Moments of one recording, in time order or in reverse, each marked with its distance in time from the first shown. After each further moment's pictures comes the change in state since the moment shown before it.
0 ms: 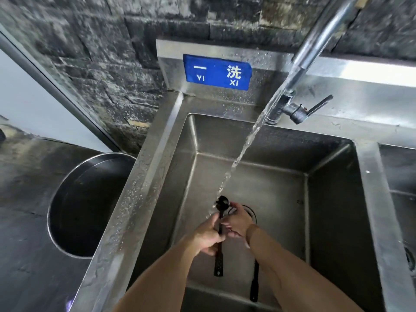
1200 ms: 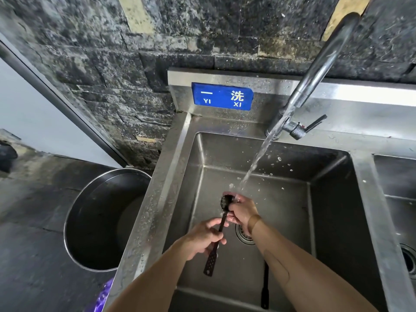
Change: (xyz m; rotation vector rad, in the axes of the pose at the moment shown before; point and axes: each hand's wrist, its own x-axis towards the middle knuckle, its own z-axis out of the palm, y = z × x) left_hand -0.043 0.011 -0.053 -0.083 -0.059 0.105; right_hand -0.024 -0.064 0.017 0.207 0.117 -0.171
